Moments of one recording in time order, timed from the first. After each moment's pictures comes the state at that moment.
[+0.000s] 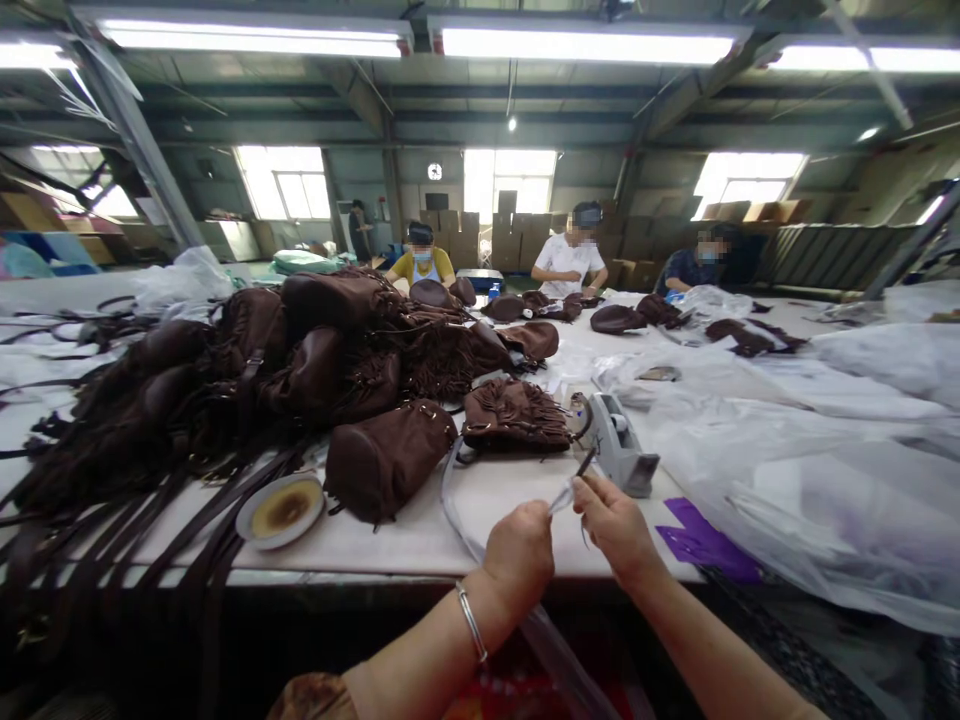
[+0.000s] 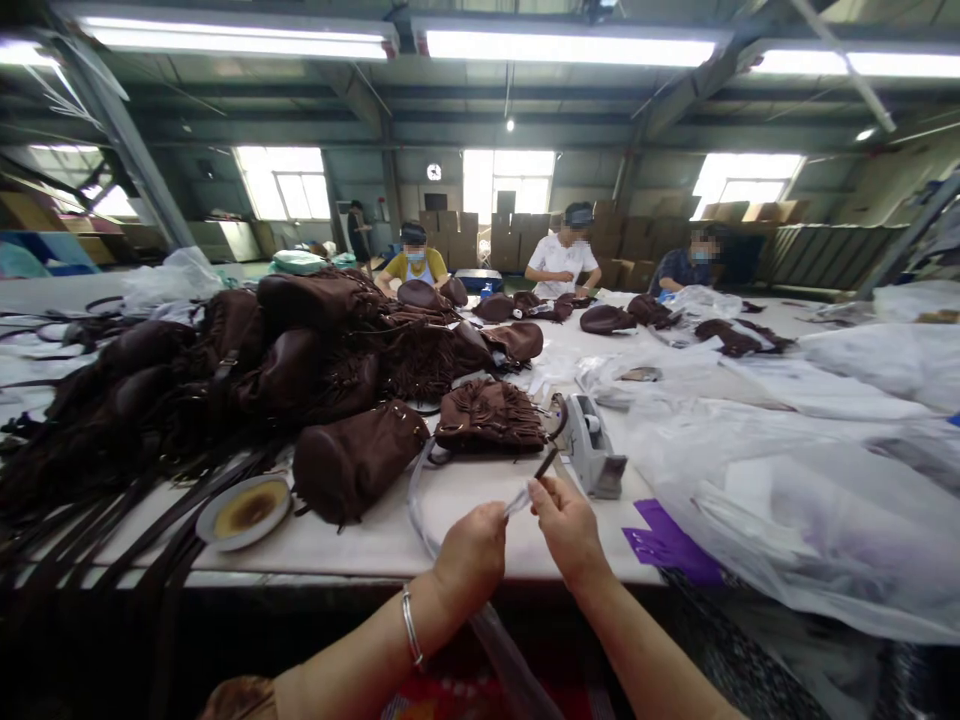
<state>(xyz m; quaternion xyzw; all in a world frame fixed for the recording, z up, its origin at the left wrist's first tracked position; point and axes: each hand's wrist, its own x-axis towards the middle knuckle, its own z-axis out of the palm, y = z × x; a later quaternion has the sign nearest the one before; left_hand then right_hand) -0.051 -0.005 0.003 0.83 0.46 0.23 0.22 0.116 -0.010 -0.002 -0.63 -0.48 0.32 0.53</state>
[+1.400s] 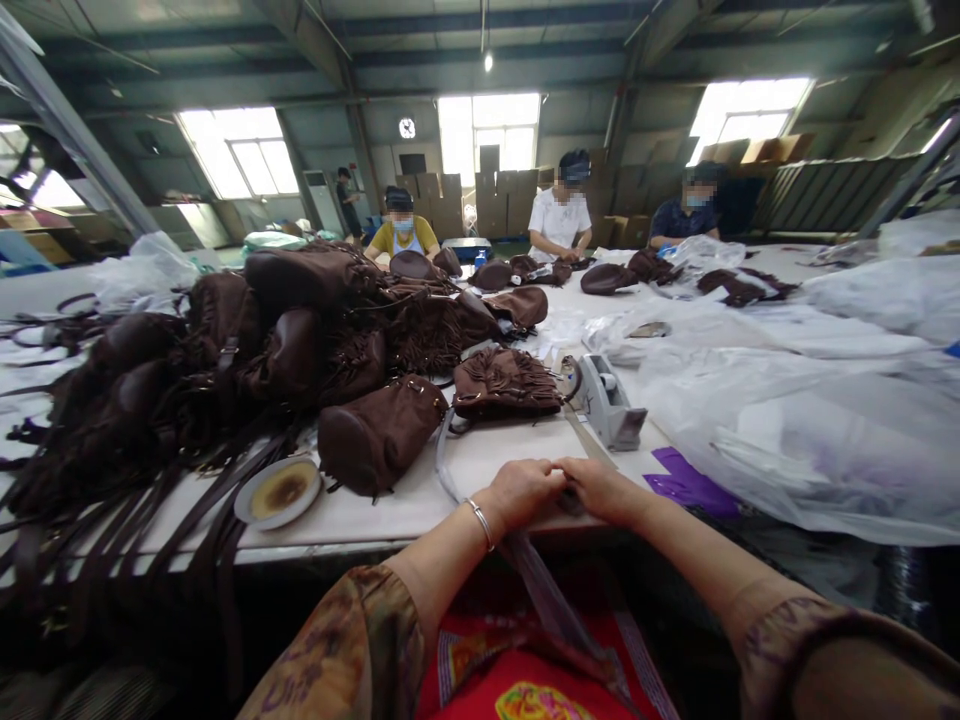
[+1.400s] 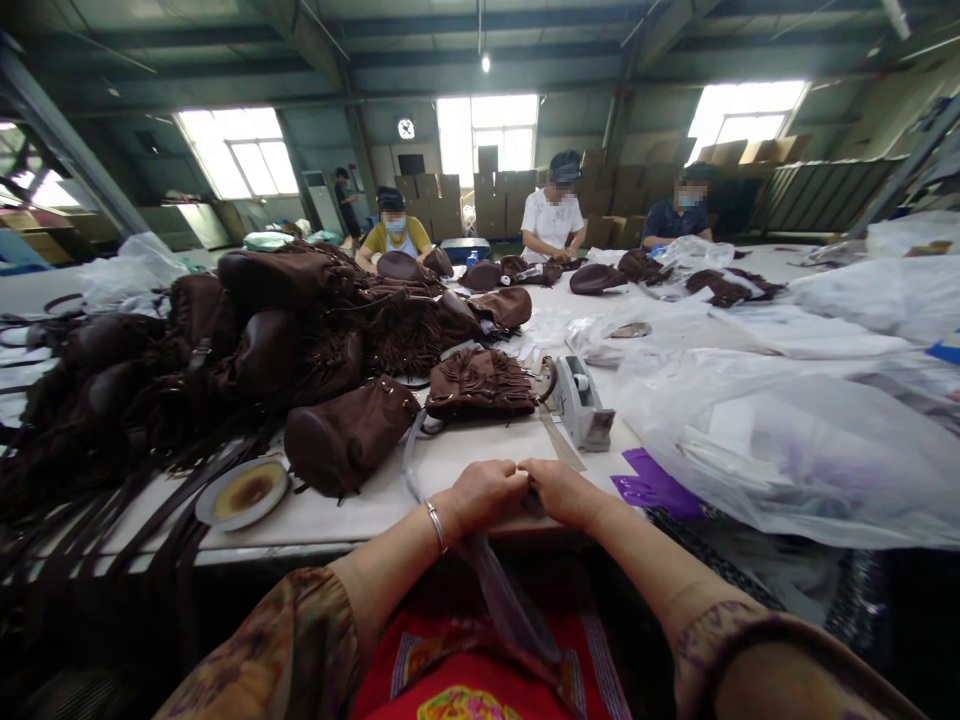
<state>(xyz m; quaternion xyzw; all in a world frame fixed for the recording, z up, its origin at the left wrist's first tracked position) -0.034 0.043 -0.024 0.96 0.25 0.07 0.10 0.164 0.004 -0.042 -0.53 -0.79 0.24 0.22</state>
